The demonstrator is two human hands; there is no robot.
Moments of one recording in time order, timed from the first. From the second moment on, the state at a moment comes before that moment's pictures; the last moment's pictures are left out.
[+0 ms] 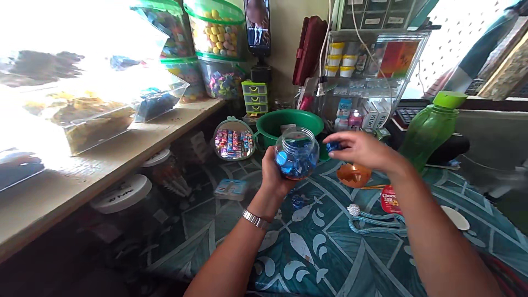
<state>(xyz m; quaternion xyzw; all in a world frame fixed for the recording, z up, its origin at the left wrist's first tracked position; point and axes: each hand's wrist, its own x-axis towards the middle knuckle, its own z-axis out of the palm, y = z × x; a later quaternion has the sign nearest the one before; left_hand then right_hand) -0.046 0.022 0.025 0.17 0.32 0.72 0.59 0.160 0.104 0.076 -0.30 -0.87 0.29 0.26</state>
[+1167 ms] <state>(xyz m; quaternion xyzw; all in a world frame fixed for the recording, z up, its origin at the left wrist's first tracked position) -0.011 0.025 -0.005 0.24 0.39 0.75 0.47 0.122 0.042 0.087 -0.41 -0.81 0.29 0.31</state>
